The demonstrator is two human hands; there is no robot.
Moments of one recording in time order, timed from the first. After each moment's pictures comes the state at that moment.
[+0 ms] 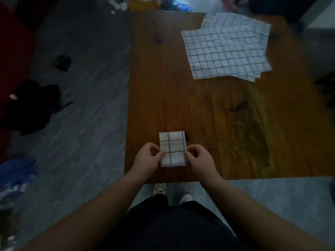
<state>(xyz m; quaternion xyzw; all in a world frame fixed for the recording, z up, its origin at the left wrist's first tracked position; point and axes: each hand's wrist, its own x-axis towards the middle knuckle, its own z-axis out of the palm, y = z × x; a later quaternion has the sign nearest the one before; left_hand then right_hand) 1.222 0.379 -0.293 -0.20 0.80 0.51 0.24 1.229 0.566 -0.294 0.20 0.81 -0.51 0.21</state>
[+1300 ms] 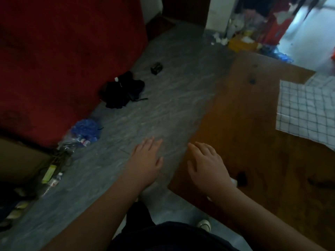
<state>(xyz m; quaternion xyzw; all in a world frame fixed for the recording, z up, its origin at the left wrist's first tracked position) 1.295 0.230 -0.252 -0.20 0.96 0.16 0.09 1.192 0.424 -0.240 -0.33 0.91 -0.15 0.18</state>
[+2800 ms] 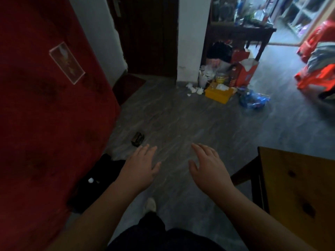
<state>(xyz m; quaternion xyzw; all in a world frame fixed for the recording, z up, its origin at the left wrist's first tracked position) 0.695 -0.222 -0.198 -0.08 0.98 0.15 0.10 0.639 0.006 -0.199 -0.18 0.96 -0.22 0.06</state>
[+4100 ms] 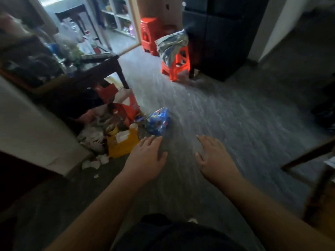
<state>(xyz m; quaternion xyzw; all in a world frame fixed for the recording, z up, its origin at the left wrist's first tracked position) -0.149 0.116 -0.156 0.37 0.92 0.08 0.14 -0.006 0.288 -0.209 0.28 0.92 -0.26 -0.04</state>
